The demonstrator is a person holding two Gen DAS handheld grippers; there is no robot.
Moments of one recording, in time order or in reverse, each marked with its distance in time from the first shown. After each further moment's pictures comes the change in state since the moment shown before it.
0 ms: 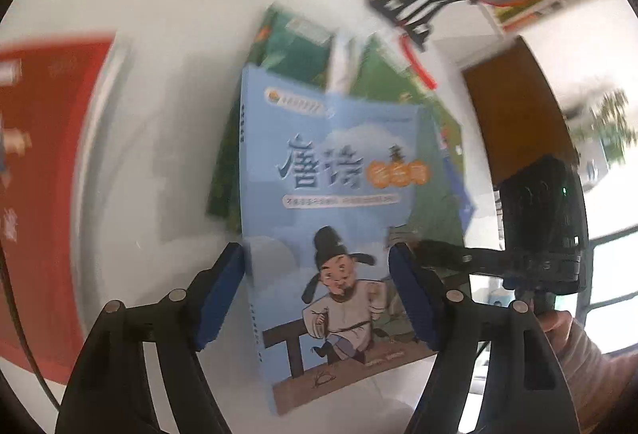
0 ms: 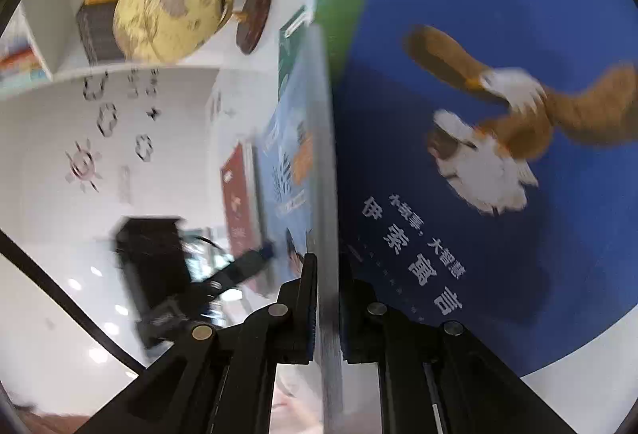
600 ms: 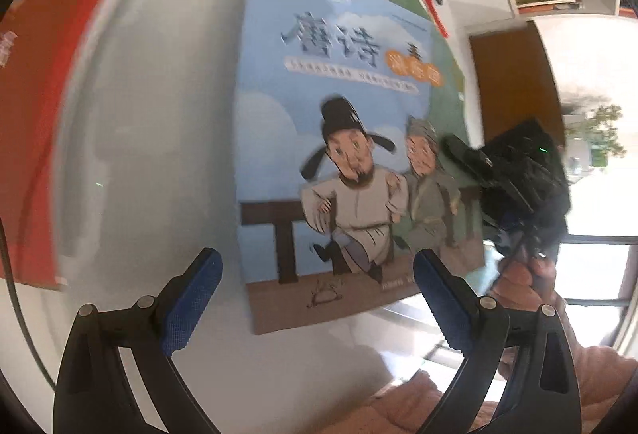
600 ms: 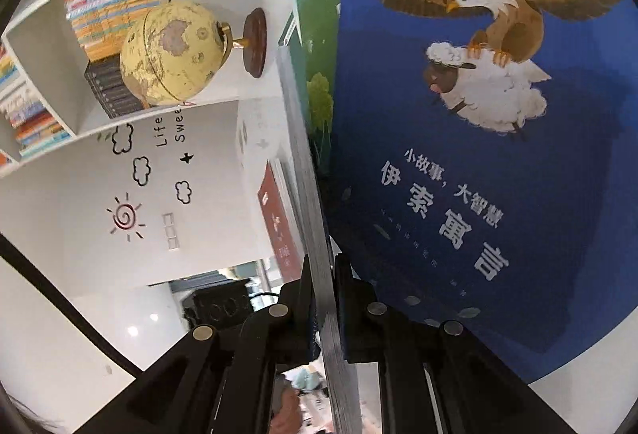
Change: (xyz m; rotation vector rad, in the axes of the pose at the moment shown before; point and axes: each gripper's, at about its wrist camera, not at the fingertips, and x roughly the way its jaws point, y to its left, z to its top) left arm 0.014 0.048 -0.064 -0.173 0.234 -0.156; right arm 0.014 -0.028 -0.020 0.255 -0.073 0.243
